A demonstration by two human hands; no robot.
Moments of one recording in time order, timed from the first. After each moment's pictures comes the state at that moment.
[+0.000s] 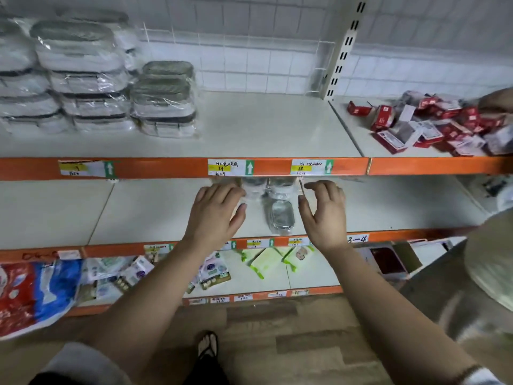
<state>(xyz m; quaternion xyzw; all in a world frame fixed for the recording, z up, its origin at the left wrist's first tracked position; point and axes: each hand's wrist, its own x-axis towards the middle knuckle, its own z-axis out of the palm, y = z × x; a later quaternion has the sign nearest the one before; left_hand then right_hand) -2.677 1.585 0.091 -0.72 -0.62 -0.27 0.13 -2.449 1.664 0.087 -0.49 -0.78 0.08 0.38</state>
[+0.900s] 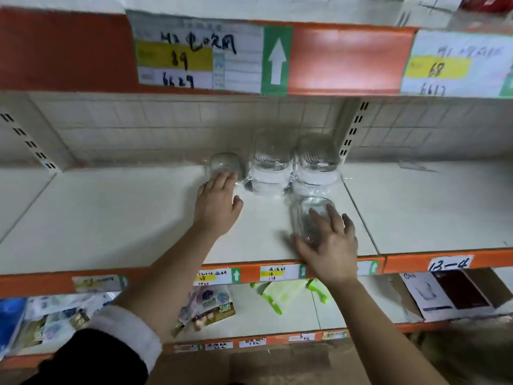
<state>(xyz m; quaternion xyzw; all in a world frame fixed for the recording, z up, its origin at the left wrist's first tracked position) -2.751 1.793 -0.193 -0.63 -0.75 -0.20 0.03 -2.494 1.779 -0.194 -0.60 -0.76 0.12 0.22</state>
